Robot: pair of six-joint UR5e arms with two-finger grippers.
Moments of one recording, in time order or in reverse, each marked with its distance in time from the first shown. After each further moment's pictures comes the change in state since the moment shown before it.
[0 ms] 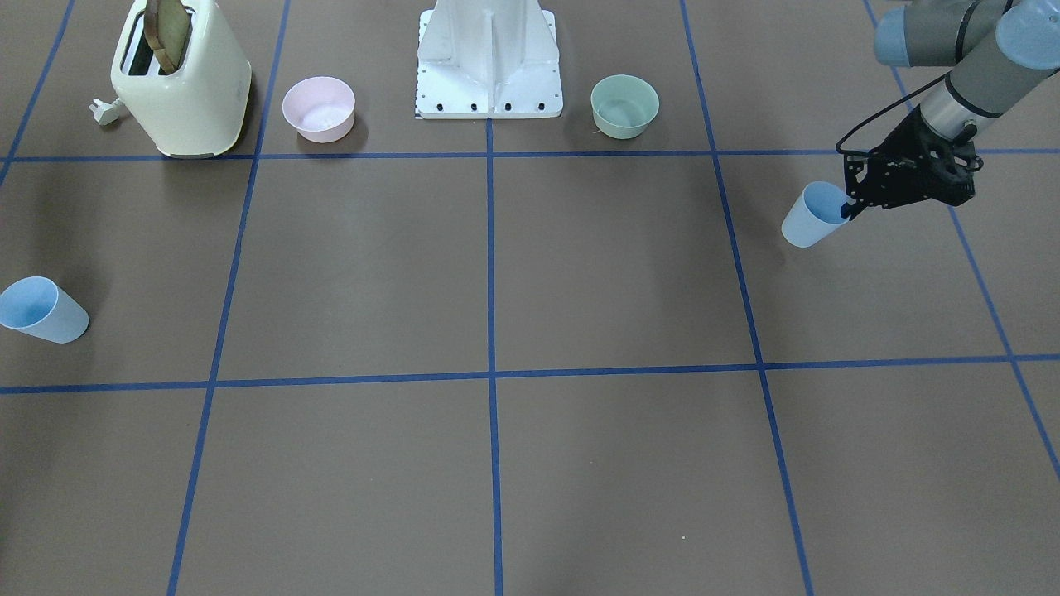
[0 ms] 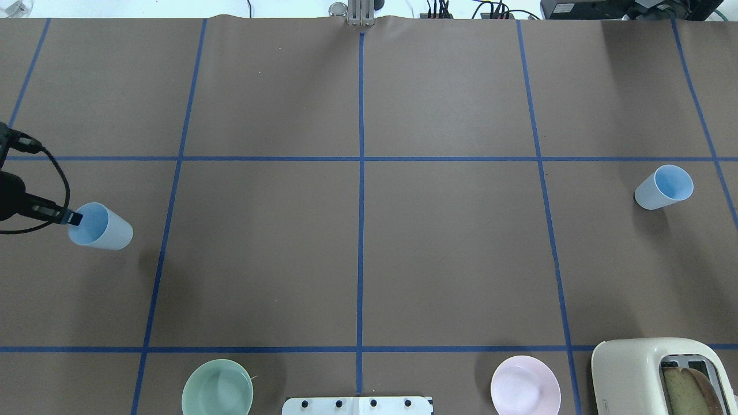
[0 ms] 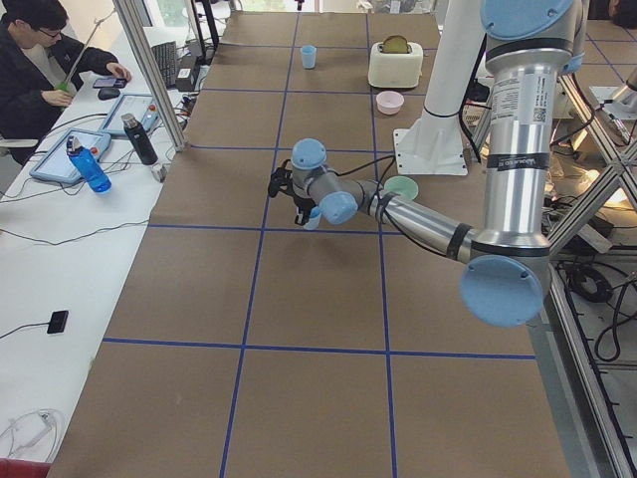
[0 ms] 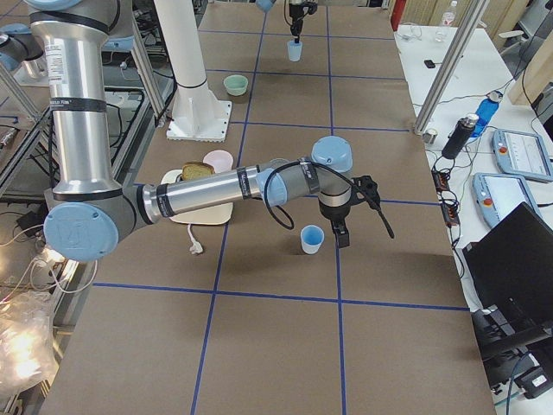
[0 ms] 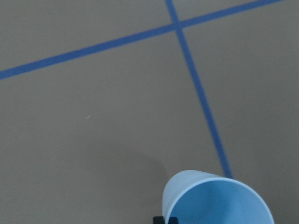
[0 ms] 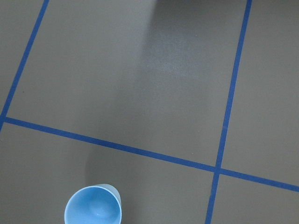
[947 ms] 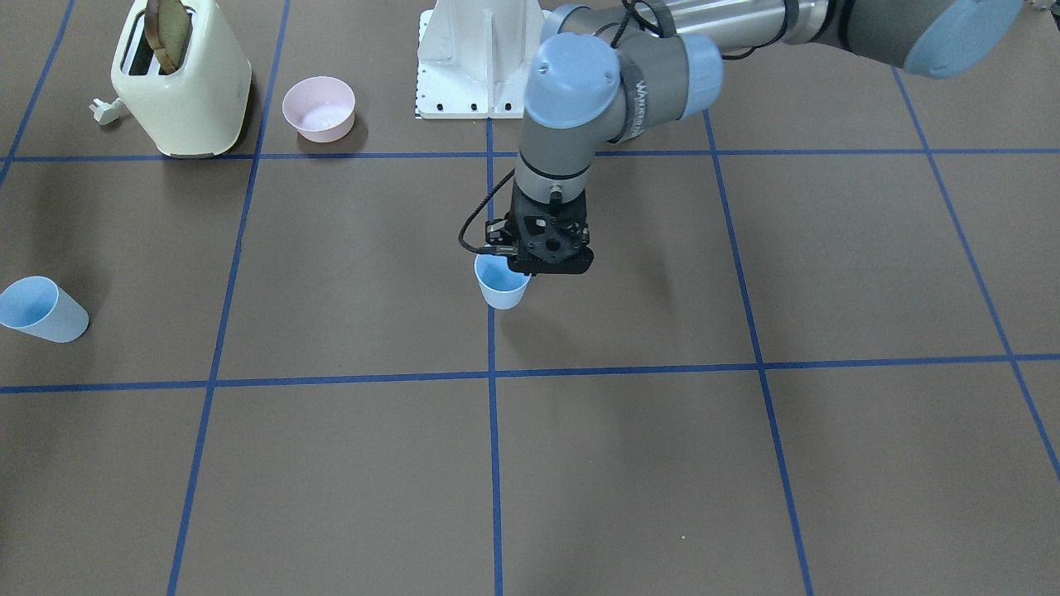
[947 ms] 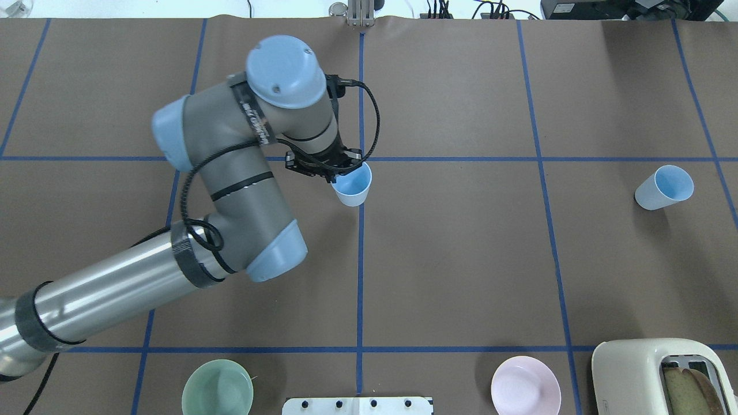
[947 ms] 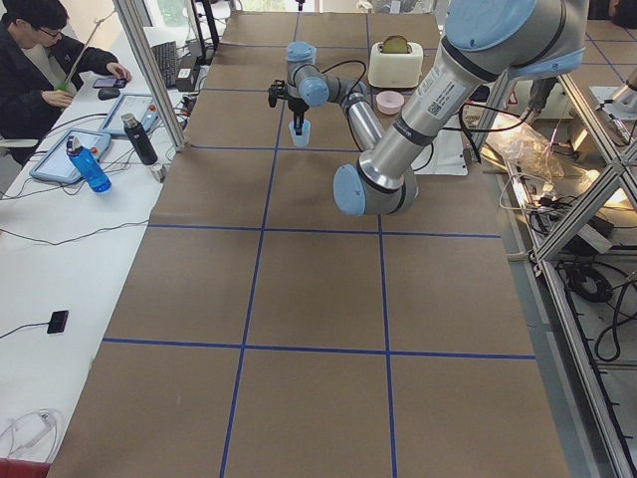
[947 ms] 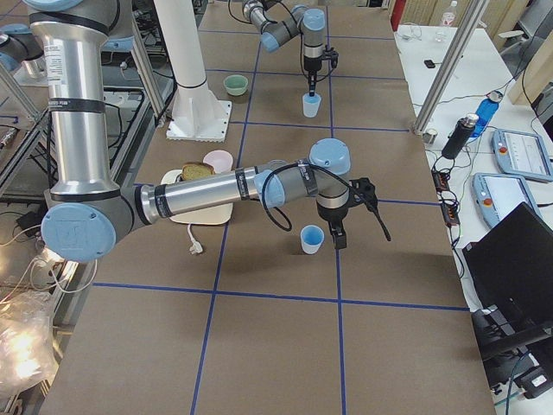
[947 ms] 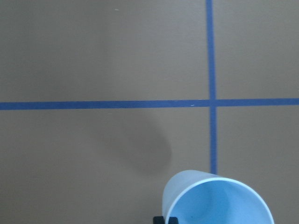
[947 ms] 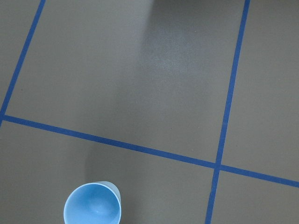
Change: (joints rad) left arm 0.338 -0.789 0.386 0.390 0.295 -0.451; right arm -0.001 -0.005 0.000 -0.001 0.003 0.008
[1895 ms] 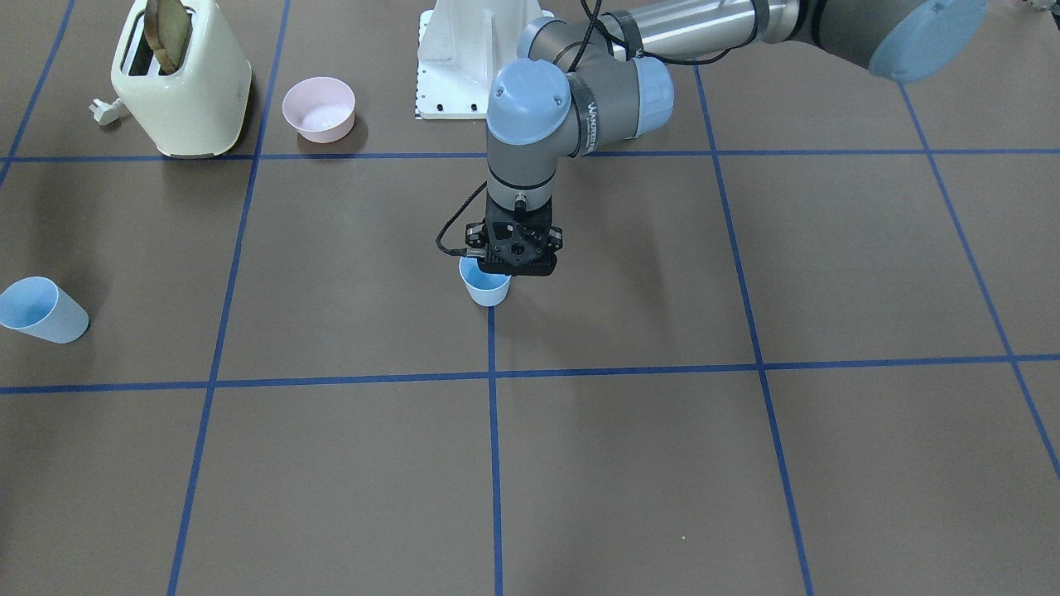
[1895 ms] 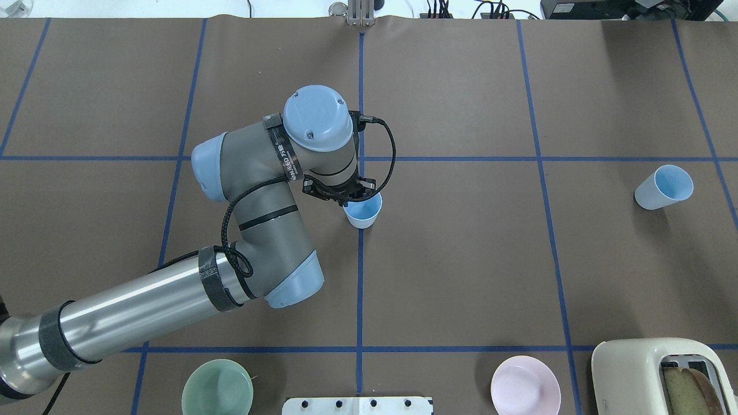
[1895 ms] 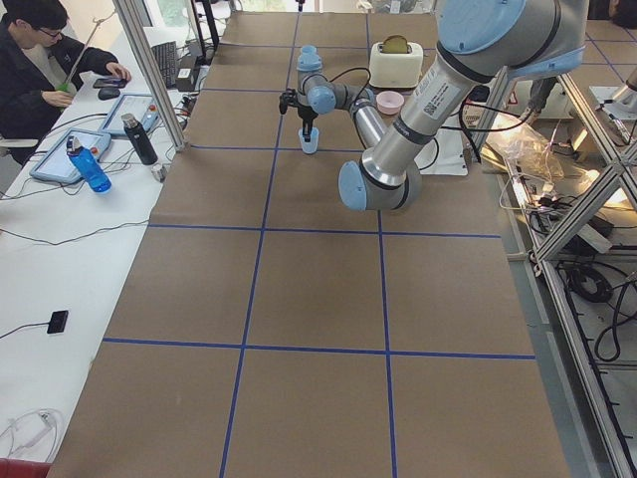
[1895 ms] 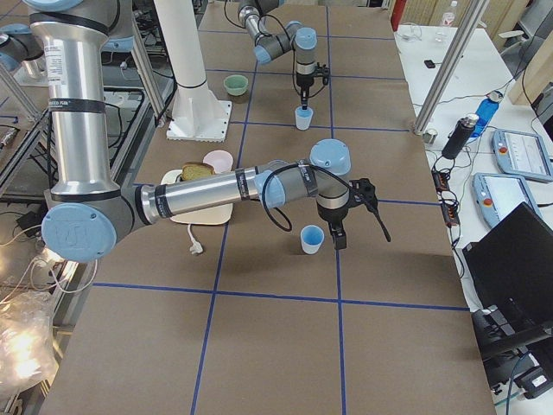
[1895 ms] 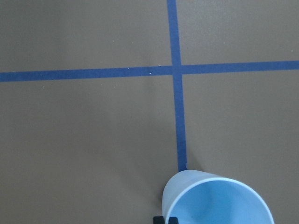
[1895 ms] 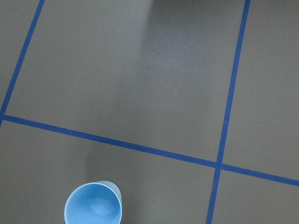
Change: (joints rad) left arm 0.051 0.017 0.046 -0.063 0.032 0.027; right arm 0.000 0.000 -0.001 0.000 0.001 0.001
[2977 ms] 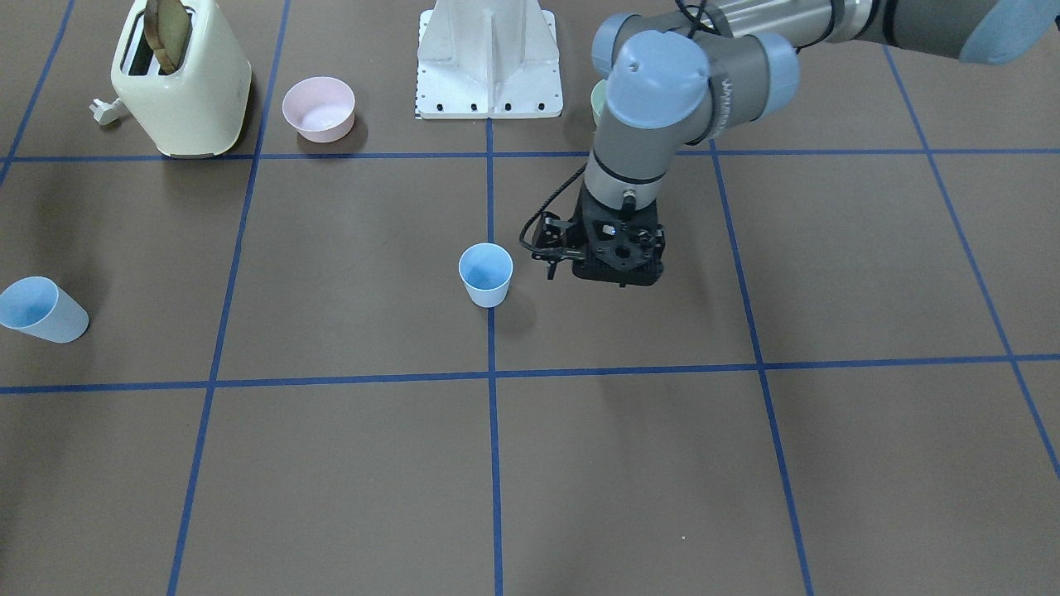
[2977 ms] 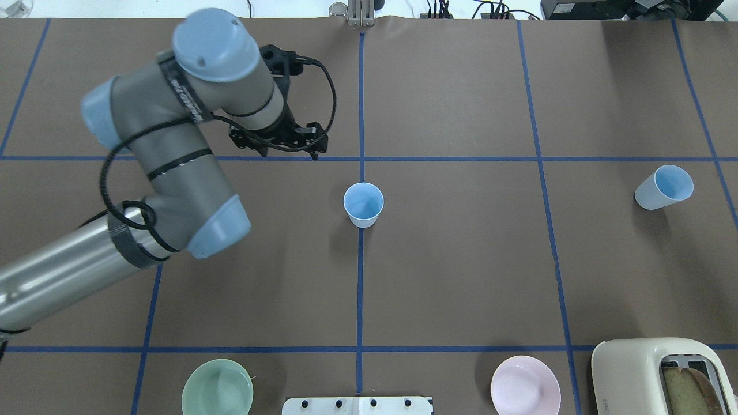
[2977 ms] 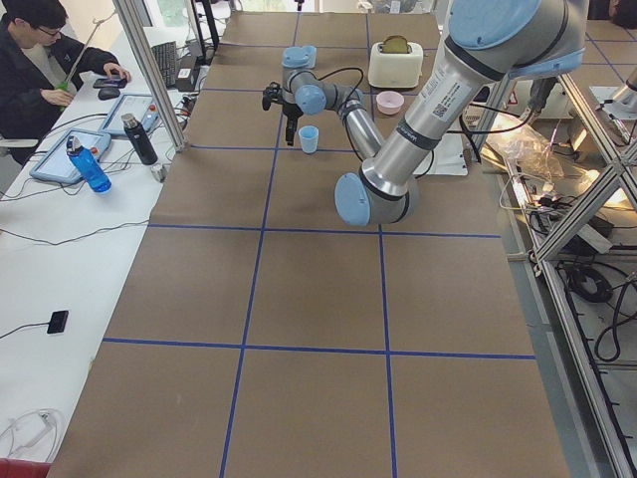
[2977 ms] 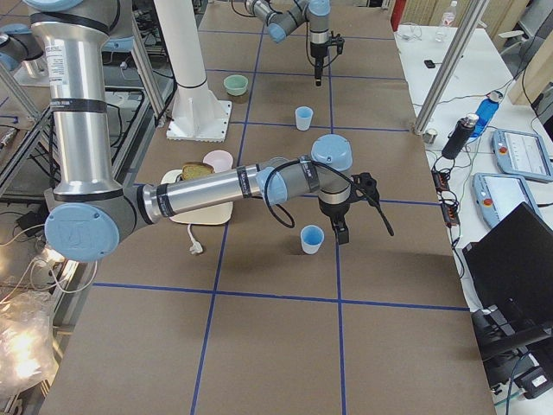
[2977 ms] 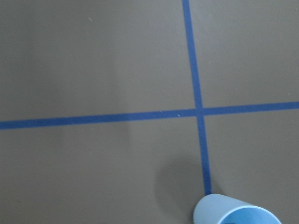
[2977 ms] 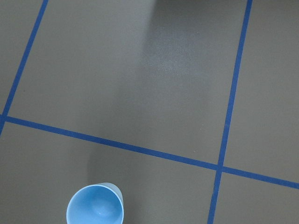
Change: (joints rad) left arm -0.218 0.171 -0.217 0.054 -0.121 0.205; right arm -0.007 0.019 0.008 0.020 0.024 -0.006
